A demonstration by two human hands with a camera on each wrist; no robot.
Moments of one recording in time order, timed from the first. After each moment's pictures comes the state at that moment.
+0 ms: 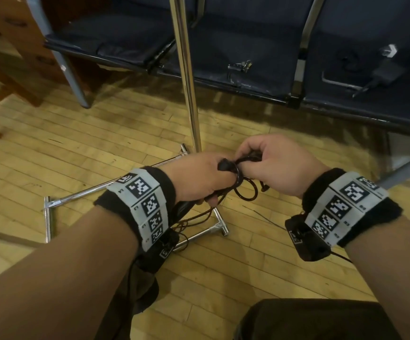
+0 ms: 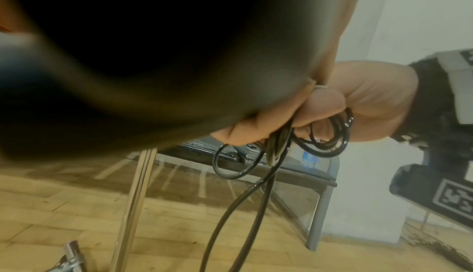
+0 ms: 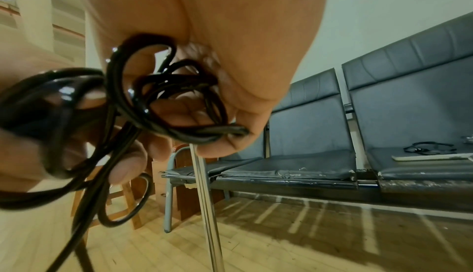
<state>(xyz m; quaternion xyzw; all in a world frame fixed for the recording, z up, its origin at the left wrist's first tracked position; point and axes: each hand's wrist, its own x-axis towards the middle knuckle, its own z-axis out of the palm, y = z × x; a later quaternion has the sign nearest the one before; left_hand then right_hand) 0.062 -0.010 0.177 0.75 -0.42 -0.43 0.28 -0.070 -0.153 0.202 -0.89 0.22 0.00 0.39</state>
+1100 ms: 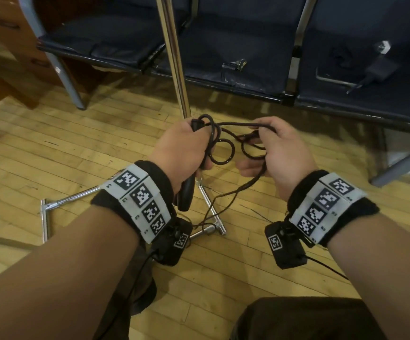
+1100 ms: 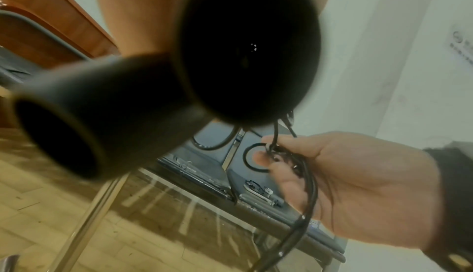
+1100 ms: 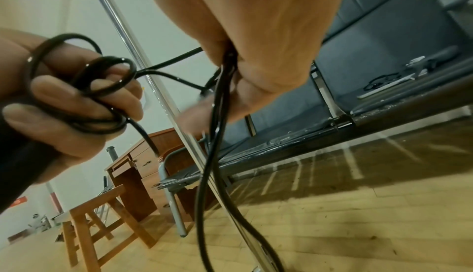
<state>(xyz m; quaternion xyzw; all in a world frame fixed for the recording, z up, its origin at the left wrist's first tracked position) 0.060 -0.020 0.192 0.72 -0.19 -0.35 0.56 -0.067 -0.154 0.185 -0.62 0.39 -0.19 0.65</state>
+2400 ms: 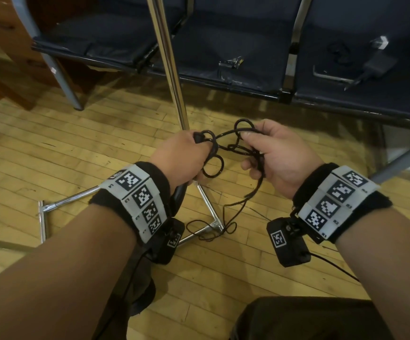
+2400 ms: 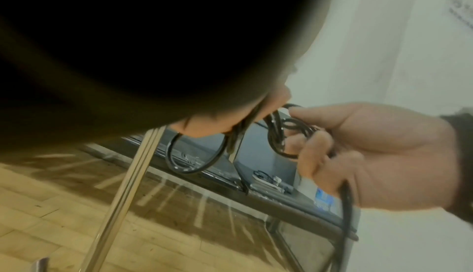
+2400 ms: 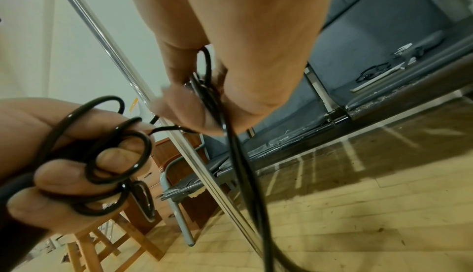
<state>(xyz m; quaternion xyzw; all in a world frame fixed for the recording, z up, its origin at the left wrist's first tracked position) 0.063 -0.028 0.174 0.81 -0.25 -0.33 0.42 -0.075 -0.164 0.190 -0.60 0.35 -0.11 0.71</state>
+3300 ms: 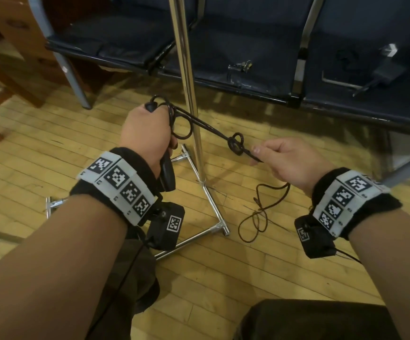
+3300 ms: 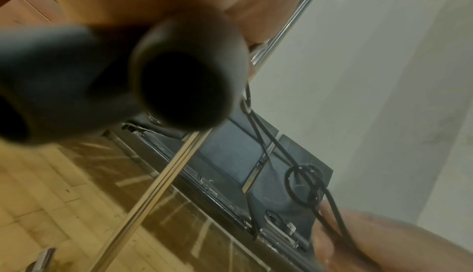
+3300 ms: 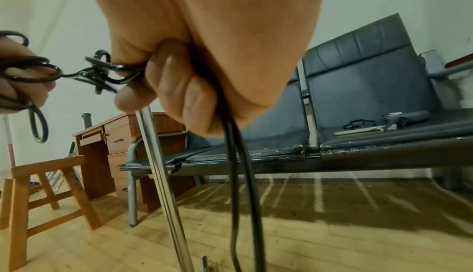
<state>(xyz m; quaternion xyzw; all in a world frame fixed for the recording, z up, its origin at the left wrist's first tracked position) 0.107 -0.001 0.190 0.74 -0.05 -0.20 0.64 -0.085 -0.184 0.176 -0.84 0.30 -0.01 0.46</state>
